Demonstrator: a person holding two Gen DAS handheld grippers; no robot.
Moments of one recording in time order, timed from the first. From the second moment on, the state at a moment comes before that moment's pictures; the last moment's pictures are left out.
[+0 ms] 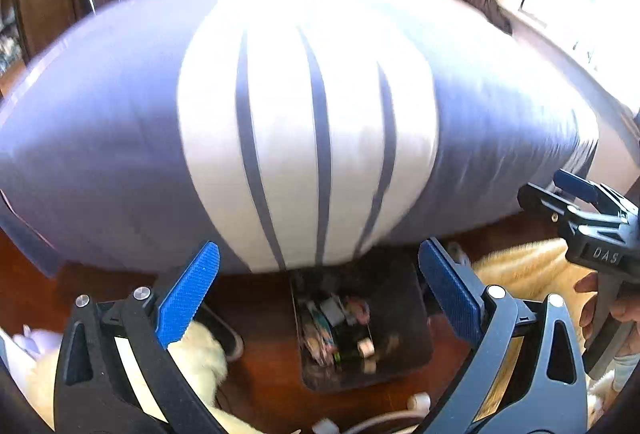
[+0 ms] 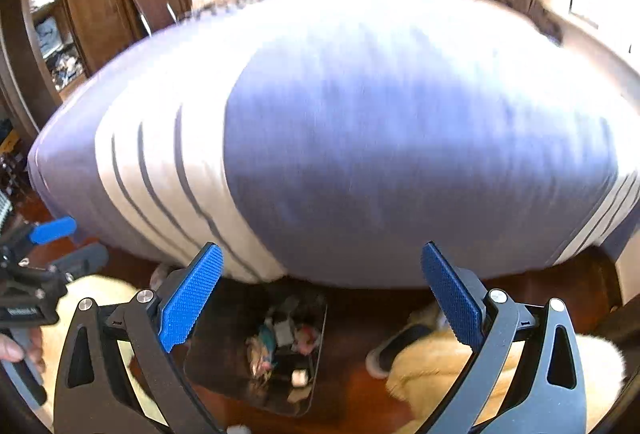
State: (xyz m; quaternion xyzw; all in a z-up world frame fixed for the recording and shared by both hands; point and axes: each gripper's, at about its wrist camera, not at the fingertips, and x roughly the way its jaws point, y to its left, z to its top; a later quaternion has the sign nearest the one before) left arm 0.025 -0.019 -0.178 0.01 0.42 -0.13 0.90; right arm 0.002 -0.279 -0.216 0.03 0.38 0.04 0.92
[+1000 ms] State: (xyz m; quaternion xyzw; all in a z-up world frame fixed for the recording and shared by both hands) left arm -0.015 -0.013 0.009 0.01 0.16 -0.03 0.99; right arm -0.042 -0.279 -0.030 -0.02 0.15 -0.03 0.99
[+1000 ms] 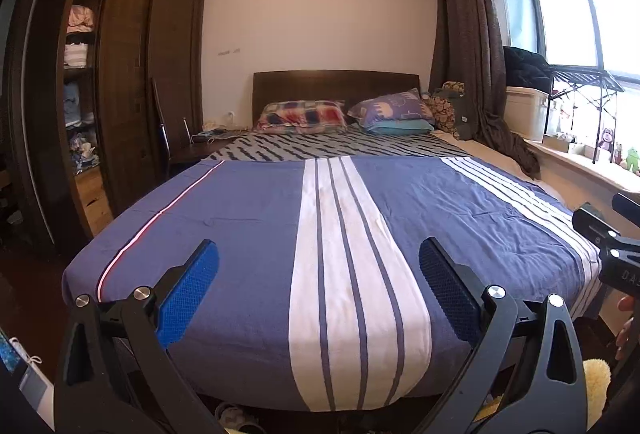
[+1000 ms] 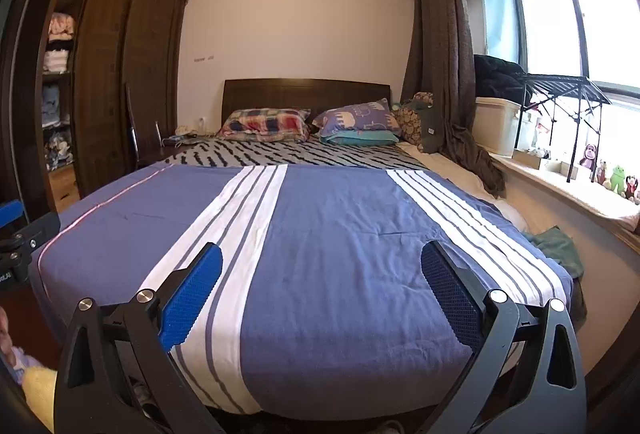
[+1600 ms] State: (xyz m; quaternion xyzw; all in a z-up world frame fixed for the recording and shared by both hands) left arm -0.031 0.004 0.011 -0.01 0.15 -0.01 0.99; right arm -0.056 -0.272 -0.025 -0.02 0.13 -0.03 0.99
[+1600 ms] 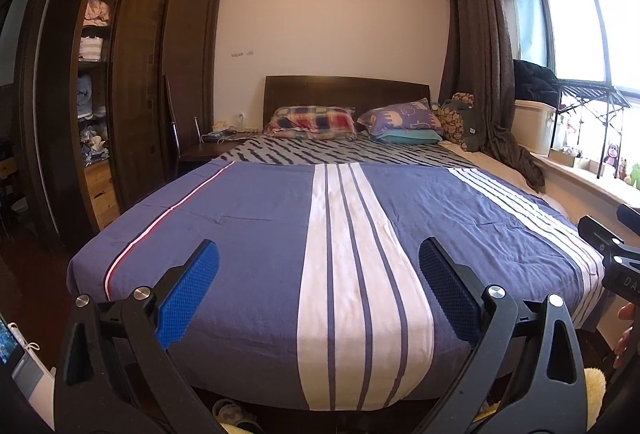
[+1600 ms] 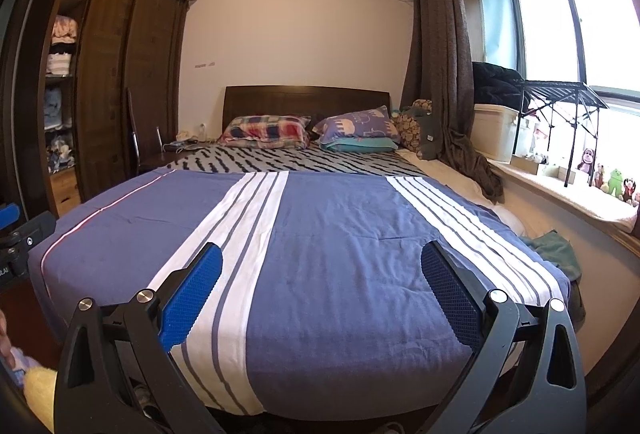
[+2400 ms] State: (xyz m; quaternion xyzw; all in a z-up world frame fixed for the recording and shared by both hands) left arm -0.034 0.007 0.016 -0.01 0.14 -0.01 0.99; right arm -0.054 -0.263 -0.023 -0.01 0.13 -0.02 0.99
